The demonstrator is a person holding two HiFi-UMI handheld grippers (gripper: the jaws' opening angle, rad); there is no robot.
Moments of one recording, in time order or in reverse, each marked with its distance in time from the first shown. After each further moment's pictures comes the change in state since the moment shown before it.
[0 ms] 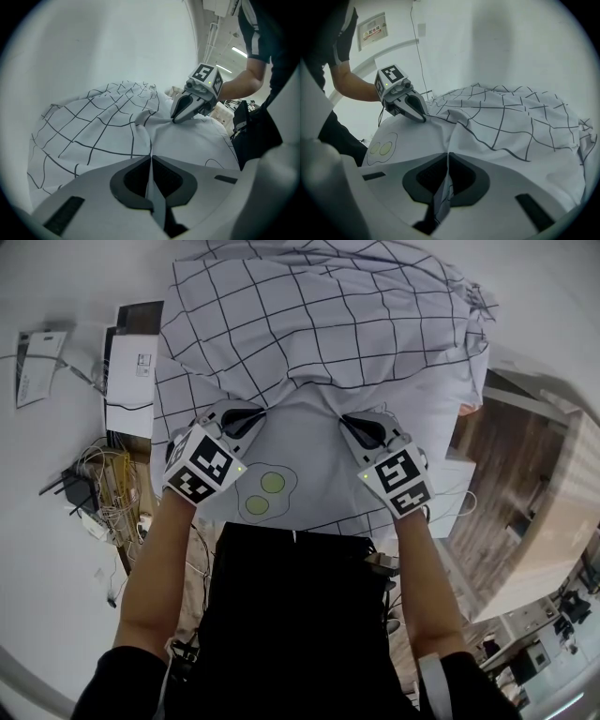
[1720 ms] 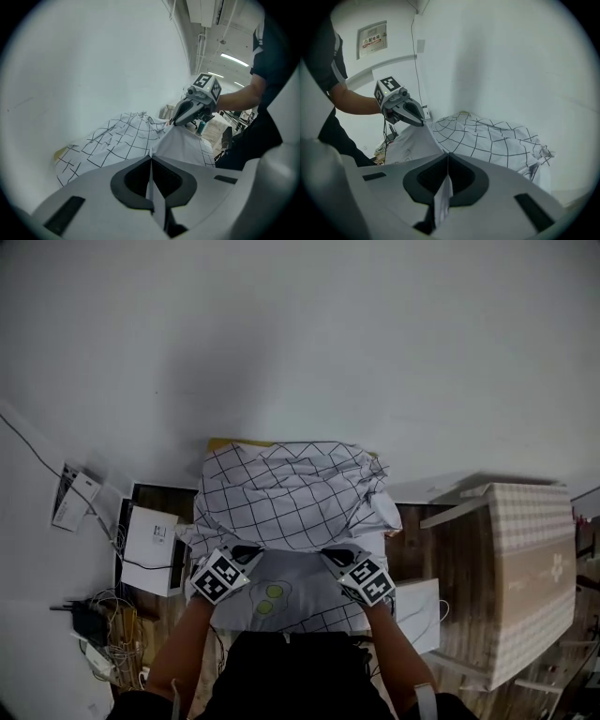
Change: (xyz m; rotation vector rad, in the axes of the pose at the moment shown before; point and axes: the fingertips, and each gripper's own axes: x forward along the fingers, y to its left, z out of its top) left arm -0.110 -0.026 0.083 0.065 -0.147 0.014; right arm -0.115 0.037 0.078 0.036 -0.122 -0.124
